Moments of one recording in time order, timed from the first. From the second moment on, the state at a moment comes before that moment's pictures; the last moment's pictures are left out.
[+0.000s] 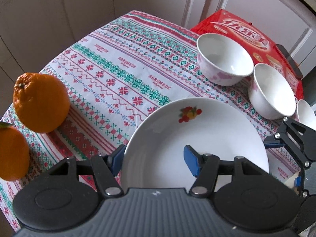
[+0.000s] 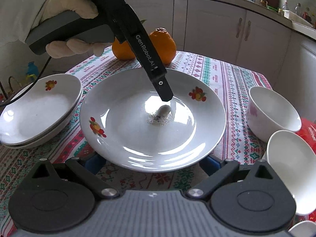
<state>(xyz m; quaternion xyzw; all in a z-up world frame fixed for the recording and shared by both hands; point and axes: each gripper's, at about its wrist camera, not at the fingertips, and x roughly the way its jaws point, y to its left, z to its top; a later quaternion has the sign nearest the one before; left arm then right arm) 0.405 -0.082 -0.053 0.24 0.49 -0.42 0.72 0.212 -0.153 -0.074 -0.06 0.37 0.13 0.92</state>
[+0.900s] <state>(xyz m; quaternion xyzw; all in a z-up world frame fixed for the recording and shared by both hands) 0.369 -0.048 -0.015 0.22 0.47 -0.39 0.76 0.188 -0.142 -0.053 -0.07 0.35 0.16 0.92</state>
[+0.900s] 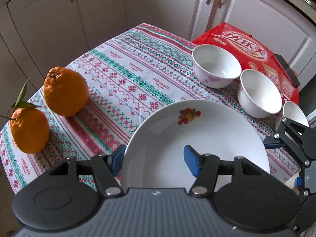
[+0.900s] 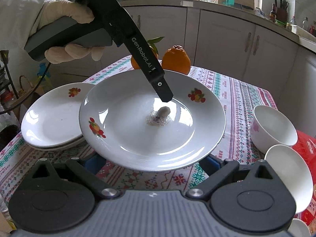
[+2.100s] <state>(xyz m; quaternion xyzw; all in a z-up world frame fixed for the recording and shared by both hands) 0.327 0.046 0.000 0.17 0.47 -0.34 0.79 0.171 -0.082 -0.041 -0.11 0.33 0.23 0.91</state>
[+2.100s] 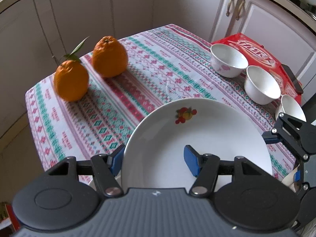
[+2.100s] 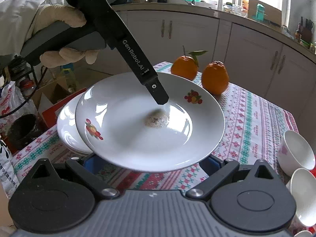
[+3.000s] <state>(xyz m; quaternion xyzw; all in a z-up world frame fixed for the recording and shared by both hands) 0.315 0.113 -0.027 0.12 0.49 -0.31 0.80 0.181 -0.042 -0.053 -0.14 0.35 0.26 0.89</state>
